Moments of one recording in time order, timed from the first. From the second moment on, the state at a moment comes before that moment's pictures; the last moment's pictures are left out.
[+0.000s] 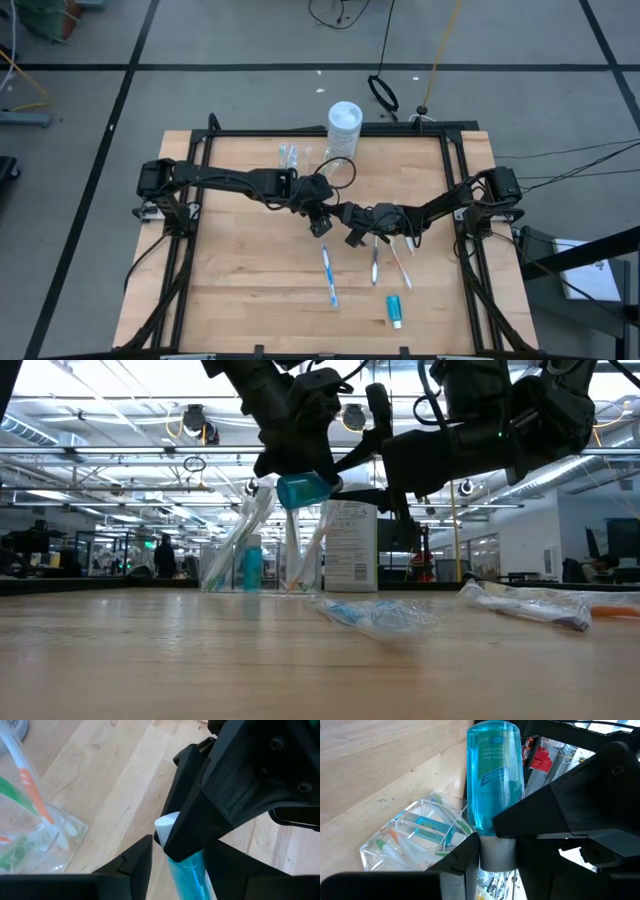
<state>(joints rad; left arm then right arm) 0.04 1.75 1.38 -0.55 -0.03 -0.40 0.10 1.75 0.63 1.01 0.37 -1.75</state>
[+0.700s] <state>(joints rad) 0.05 1.76 1.38 -0.55 -0.02 -0.37 0.09 1.75 0.63 1.02 0.37 -1.69</state>
